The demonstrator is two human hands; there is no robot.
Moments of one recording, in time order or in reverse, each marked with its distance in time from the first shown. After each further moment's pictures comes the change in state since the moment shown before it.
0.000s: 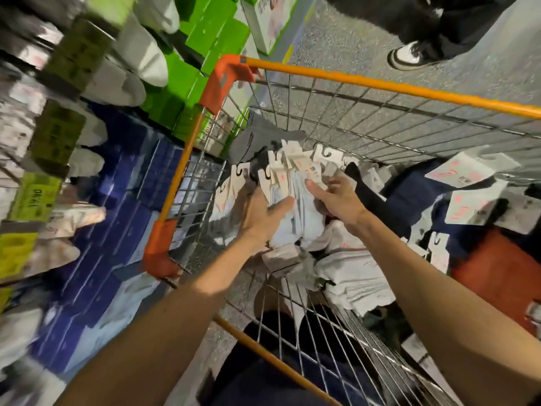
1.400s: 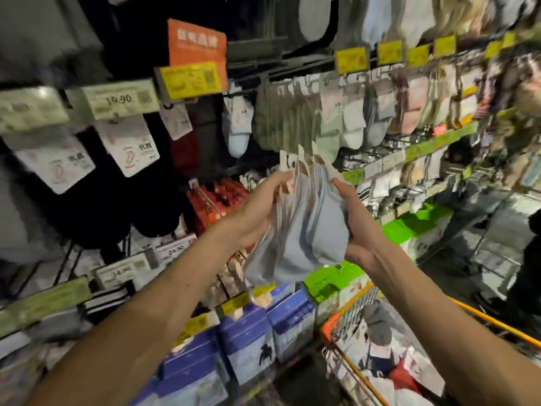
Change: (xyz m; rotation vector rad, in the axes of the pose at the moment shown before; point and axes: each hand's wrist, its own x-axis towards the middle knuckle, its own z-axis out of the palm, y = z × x) left_hand -0.436 0.069 -0.406 -0.655 0.215 0.659; right_hand -0.458 -0.203 0.356 0.204 -0.748 -0.504
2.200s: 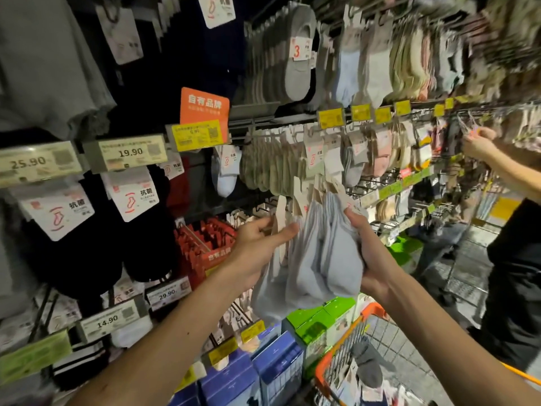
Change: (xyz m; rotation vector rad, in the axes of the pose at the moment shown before) left_hand -0.009 0.002 -0.003 -0.126 0.093 0.200; right_hand -0.027 -0.030 0.011 -0.061 0.062 -0.111
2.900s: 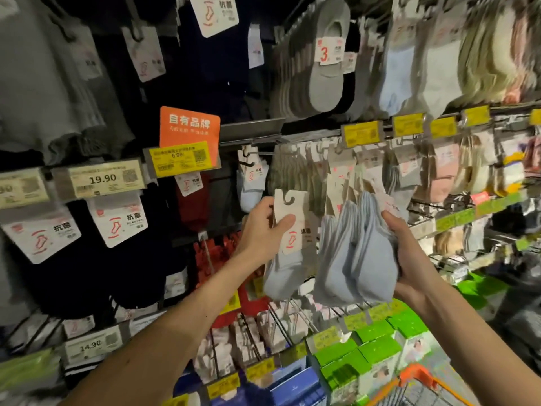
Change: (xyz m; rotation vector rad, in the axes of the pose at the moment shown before) left_hand 0.116 0.008 0.016 0.596 0.301 0.289; right_hand 0.106 -0.061 -0.053 0.044 -0.136 -0.010
